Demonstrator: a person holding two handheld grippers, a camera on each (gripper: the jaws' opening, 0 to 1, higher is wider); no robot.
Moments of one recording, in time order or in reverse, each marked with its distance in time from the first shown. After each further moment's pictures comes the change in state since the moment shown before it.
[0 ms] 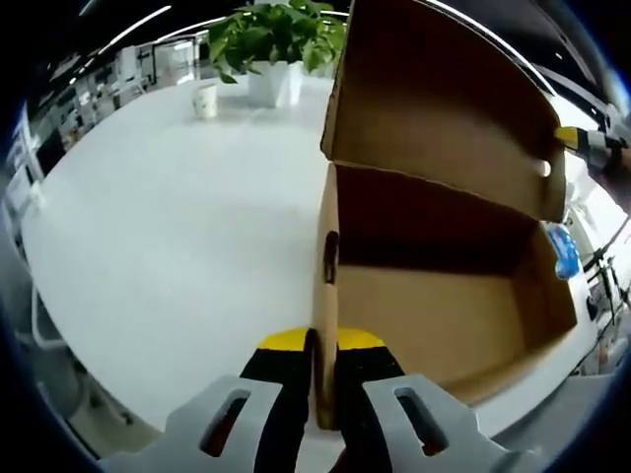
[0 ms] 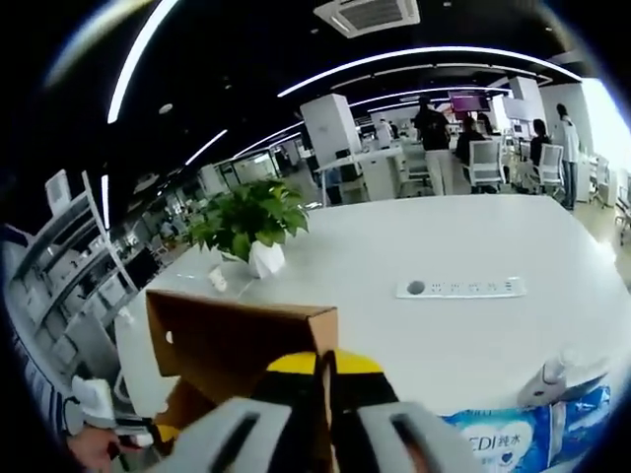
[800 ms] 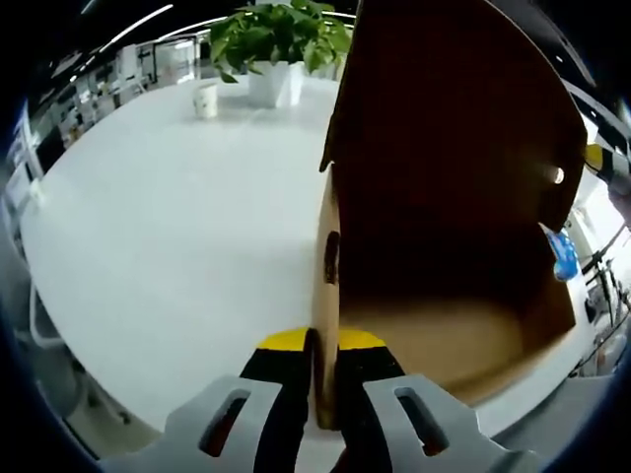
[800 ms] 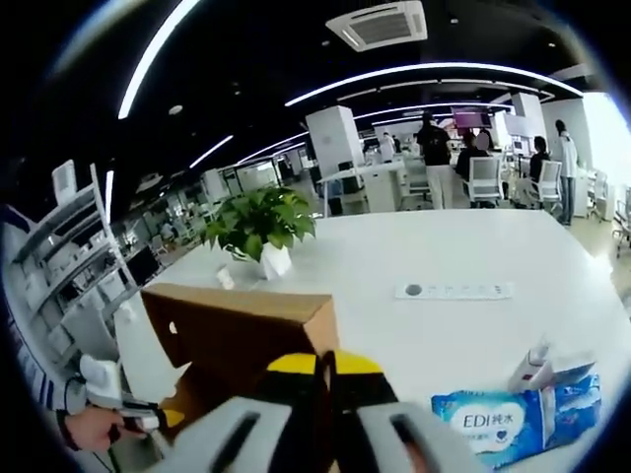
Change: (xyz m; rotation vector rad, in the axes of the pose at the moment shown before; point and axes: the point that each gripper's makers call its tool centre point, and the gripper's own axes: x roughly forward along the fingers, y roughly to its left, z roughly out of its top) left arm 0.000 0.000 0.000 -0.008 -0.006 -0.007; right arm -0.043 0.020 -0.020 -0.047 -0.055 -0.010
